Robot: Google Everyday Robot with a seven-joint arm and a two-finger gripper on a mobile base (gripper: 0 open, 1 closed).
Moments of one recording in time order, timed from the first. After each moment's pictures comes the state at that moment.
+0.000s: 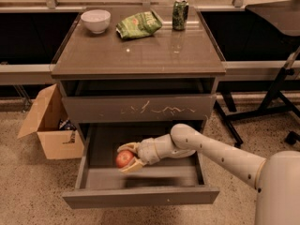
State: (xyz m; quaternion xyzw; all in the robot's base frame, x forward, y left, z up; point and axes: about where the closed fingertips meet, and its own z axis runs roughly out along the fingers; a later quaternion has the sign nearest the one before) arm 0.550 0.090 0.505 -0.63 0.53 0.40 0.40
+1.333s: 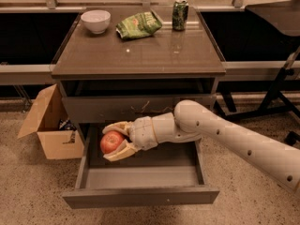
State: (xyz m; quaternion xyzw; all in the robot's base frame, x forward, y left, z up) arm 0.499 0.111 0.700 -0.64 0.48 0.39 0.45
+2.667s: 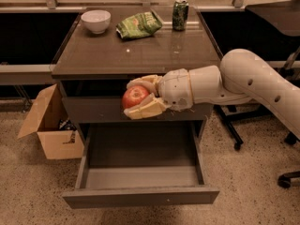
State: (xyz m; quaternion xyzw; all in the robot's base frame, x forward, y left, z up) arm 0.517 0.030 0.868 -0.58 0.55 0.37 0.47
